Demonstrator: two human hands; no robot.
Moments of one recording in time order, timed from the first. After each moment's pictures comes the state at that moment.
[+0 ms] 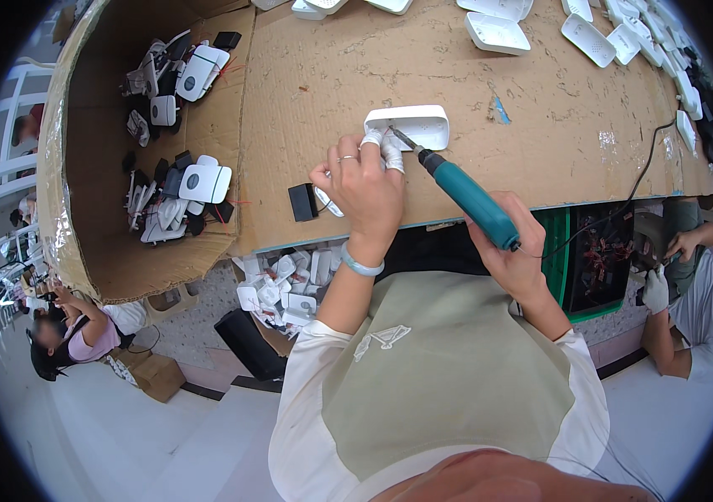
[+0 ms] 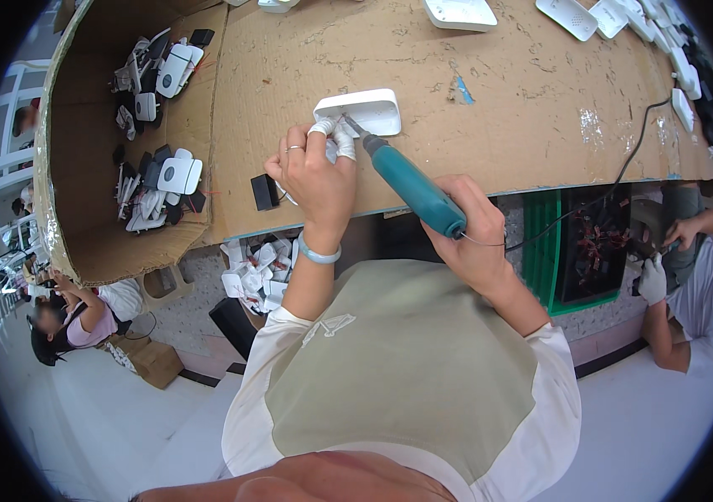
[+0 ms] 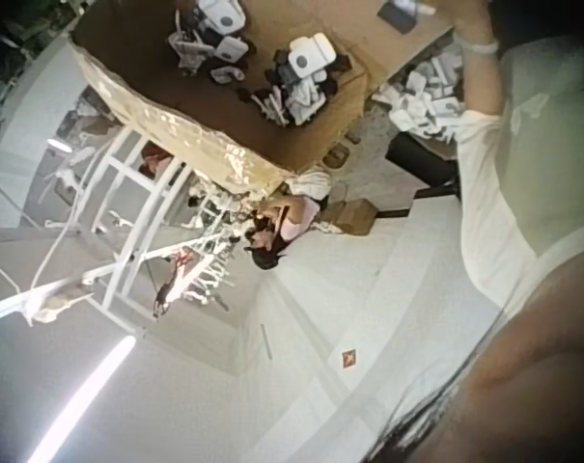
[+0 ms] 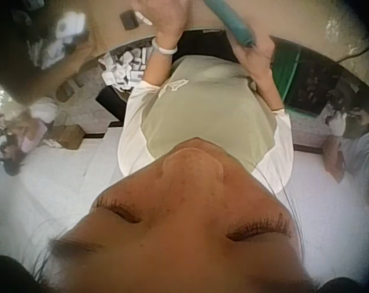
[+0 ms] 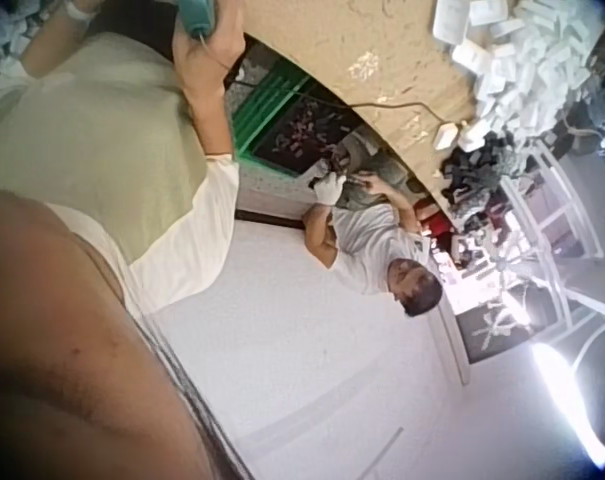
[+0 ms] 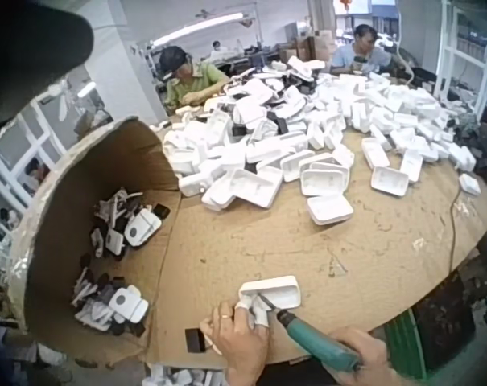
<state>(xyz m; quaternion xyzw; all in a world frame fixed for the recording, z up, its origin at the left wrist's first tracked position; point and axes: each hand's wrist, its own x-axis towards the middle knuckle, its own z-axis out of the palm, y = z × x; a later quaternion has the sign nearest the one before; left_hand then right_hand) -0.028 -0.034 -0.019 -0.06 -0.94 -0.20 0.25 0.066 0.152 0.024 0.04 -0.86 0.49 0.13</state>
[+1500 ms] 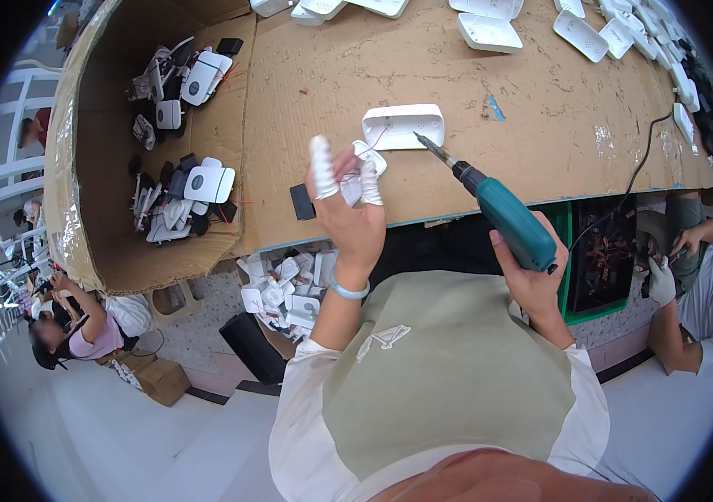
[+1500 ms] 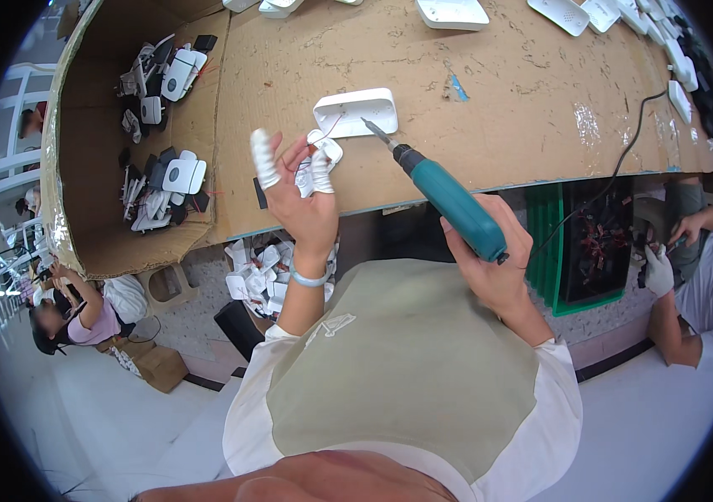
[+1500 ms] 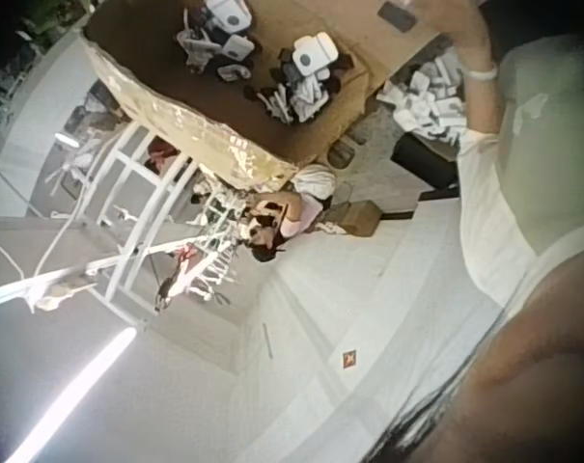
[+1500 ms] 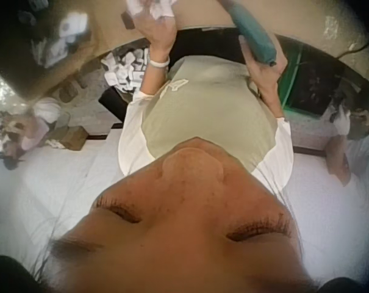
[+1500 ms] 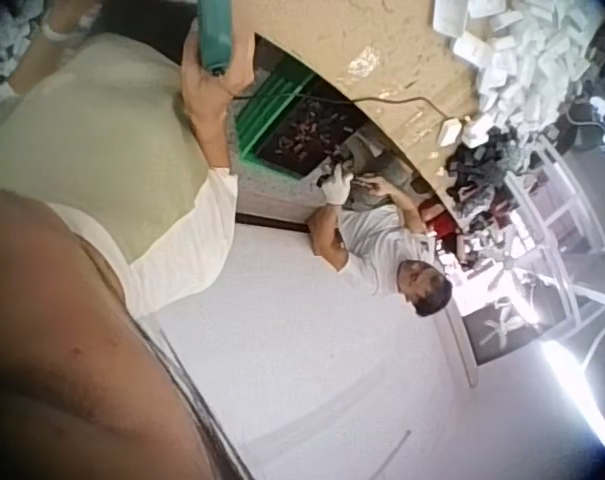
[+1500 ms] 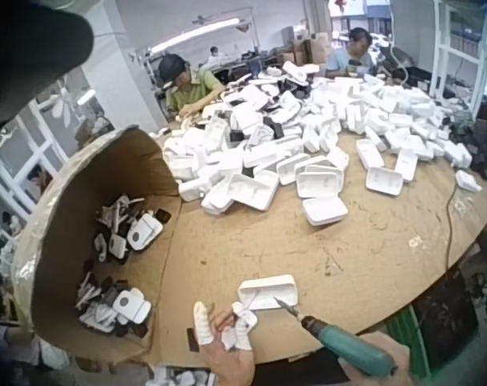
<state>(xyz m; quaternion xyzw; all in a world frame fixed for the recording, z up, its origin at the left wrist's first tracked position) -0.001 -0.053 -0.012 -0.08 -0.83 -0.49 0.25 0.102 0.166 0.038 -0.04 -0.84 0.53 0.14</state>
